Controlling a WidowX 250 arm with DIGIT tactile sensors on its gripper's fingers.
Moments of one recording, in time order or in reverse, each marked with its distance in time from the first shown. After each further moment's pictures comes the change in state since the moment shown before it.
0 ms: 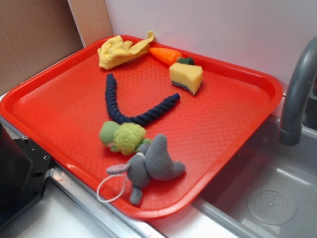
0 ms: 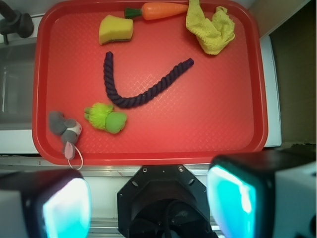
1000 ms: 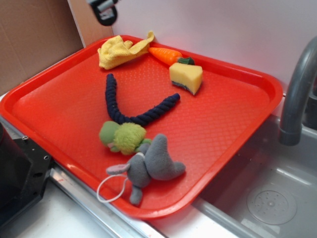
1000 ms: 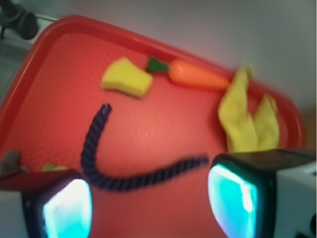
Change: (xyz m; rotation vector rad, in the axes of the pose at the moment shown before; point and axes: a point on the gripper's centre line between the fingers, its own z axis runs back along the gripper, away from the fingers) arm 0.119 0.010 -0.087 -0.024 -0.102 -0.509
